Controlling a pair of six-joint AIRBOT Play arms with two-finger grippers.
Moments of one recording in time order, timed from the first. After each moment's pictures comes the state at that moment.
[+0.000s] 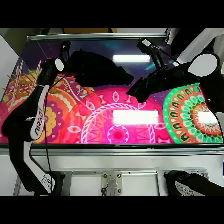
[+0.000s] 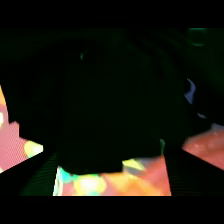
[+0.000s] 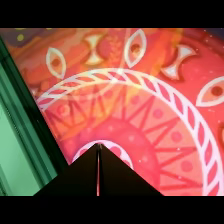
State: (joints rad) left arm -0.12 -1.94 1.87 1.35 -0.82 -1.53; right arm 0.28 -1.25 1.51 -0.88 1.34 0.97
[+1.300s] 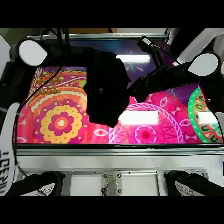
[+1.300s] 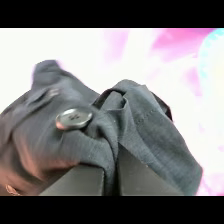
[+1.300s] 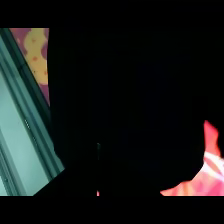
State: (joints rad) left arm -0.37 -1.30 1.67 1.11 -1.02 -1.48; right arm 0.28 -1.25 1.51 -0.80 1.34 0.97
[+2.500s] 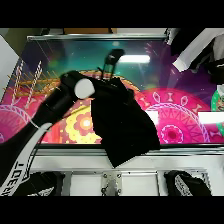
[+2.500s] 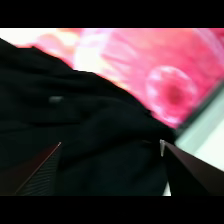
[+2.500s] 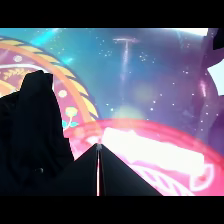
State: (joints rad) left arm -0.66 -1.36 1.55 1.32 -1.06 -1.78; right arm -0.22 -0.87 1.51 -1.11 1.26 1.18
